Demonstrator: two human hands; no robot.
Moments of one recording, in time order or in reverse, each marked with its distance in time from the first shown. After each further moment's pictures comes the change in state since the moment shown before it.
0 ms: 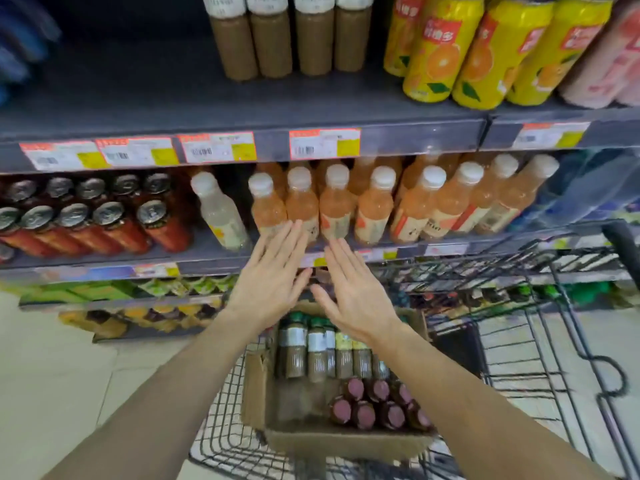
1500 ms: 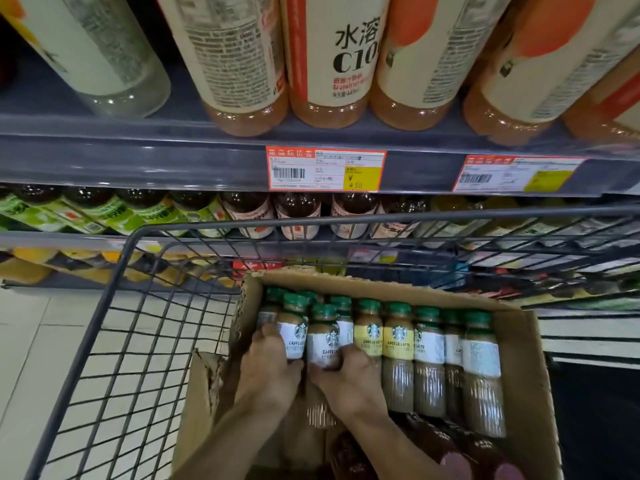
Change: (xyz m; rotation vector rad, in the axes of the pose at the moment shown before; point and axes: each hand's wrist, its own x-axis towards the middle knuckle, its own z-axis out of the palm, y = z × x) left_hand -0.071 0.060 0.331 -0.650 -0.586 -0.978; right_hand -0.043 0.069 0.339 0.658 -0.423 0.918
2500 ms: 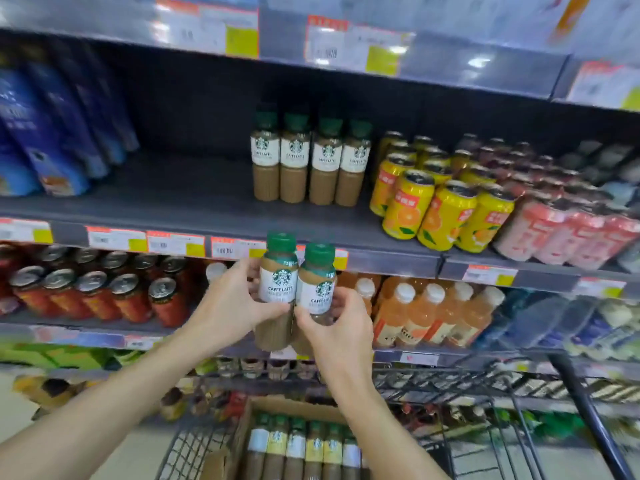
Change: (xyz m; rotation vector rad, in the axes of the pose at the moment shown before) left_hand -0.257 0.160 -0.388 -0.467 0.339 0.692; right_hand -0.304 -0.262 -0.249 0.314 0.548 -0.748
